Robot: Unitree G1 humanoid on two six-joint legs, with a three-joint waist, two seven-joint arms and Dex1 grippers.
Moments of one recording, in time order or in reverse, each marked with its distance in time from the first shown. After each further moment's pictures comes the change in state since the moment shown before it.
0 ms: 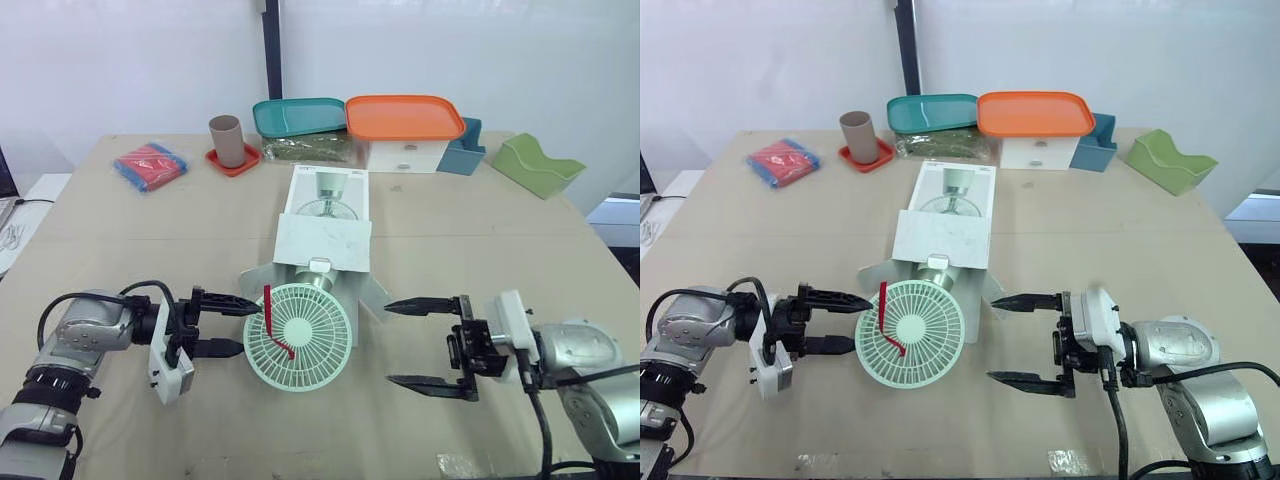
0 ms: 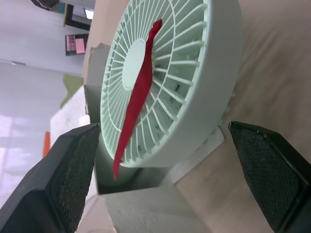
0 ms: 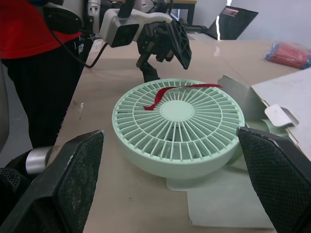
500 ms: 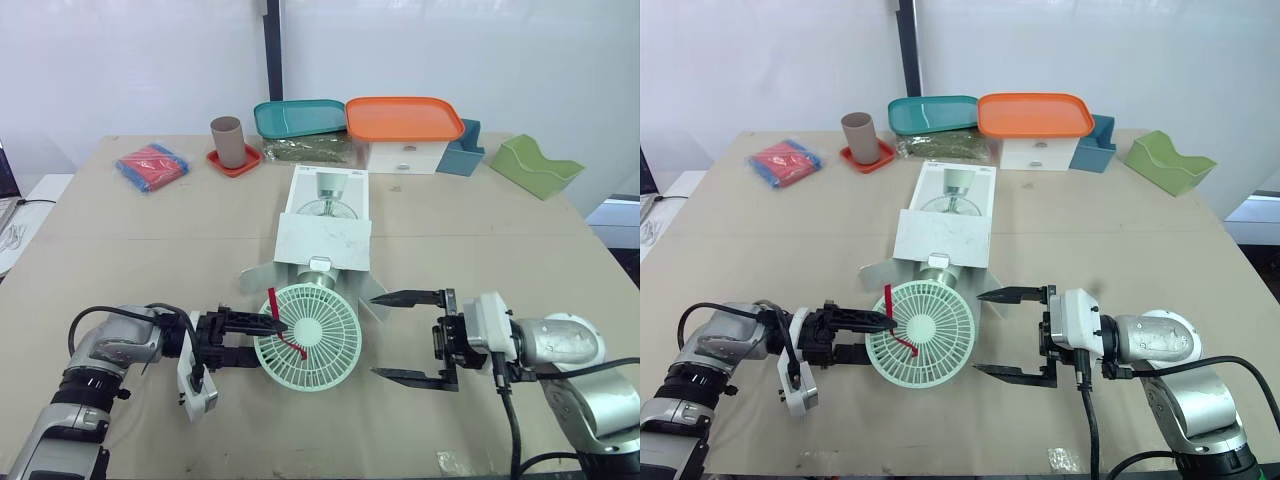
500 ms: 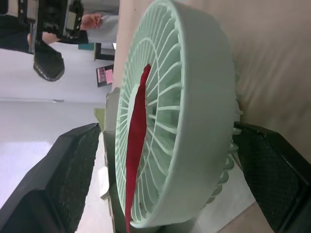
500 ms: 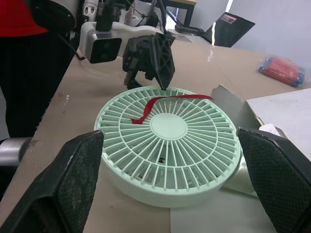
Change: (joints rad) left arm -0.014 -0.132 0.043 0.039 0.261 -0.169 0.189; right arm -0.046 0.020 0.071 0.000 -0.079 -0.062 -0.058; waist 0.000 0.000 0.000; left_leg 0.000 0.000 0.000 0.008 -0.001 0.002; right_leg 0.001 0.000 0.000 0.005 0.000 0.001
